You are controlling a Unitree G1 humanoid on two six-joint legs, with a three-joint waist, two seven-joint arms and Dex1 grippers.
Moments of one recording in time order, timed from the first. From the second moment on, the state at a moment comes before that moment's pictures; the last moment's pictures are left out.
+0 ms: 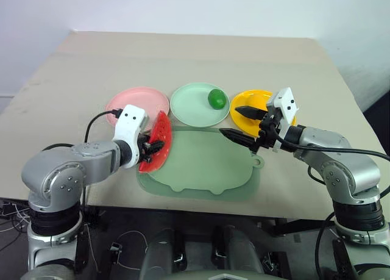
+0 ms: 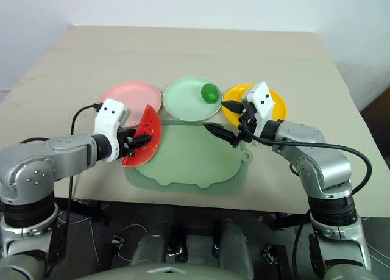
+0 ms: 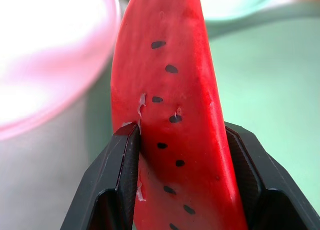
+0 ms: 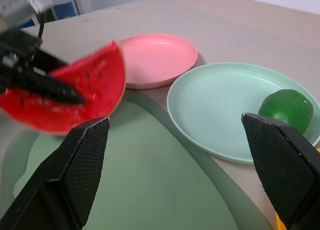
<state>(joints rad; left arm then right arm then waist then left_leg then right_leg) -0.52 0.54 0.20 -0.57 -0.85 1.54 0.00 -0.44 -0.59 -0.05 -0.37 0.58 0.76 0.69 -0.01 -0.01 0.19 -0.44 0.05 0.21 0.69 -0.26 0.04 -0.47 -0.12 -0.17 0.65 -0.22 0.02</state>
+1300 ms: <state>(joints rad) -0.83 0.52 0.04 0.18 -0.25 0.80 -0.28 -0.44 -0.60 -0.05 -0.36 0.53 0.75 0.67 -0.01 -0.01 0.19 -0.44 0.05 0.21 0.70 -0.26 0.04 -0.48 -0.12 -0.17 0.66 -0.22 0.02</state>
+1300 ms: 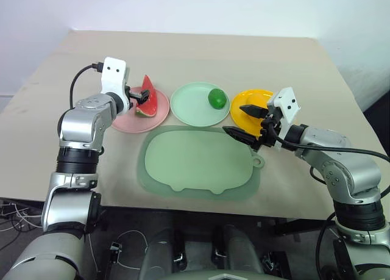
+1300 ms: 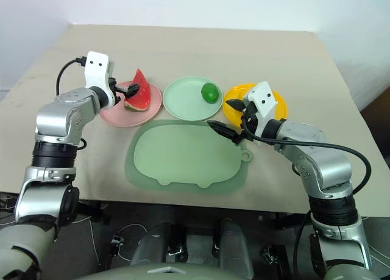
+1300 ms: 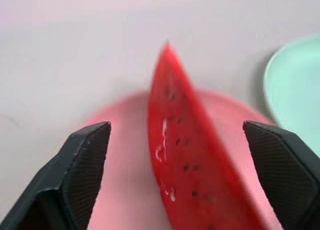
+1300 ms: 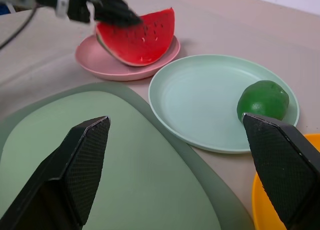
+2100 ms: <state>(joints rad) -0.24 0.62 0.35 -0.30 -0.60 0.53 -0.85 -0.30 -0.53 -0.16 -0.37 0.63 0.68 0.70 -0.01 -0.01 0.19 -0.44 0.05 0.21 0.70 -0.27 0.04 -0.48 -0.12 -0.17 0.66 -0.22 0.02</state>
